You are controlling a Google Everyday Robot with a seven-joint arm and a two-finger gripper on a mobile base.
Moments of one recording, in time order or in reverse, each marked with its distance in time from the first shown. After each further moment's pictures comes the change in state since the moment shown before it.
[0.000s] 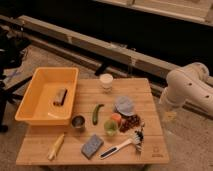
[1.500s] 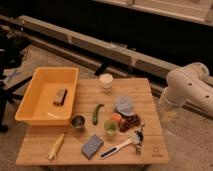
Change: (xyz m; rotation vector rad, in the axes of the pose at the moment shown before) arm -0.001 0.000 0.000 0.000 -0.001 -0.003
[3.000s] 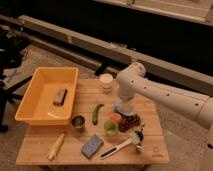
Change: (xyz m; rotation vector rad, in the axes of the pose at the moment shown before) arm -0.197 -0.085 0.100 0.048 -0.060 -0.458
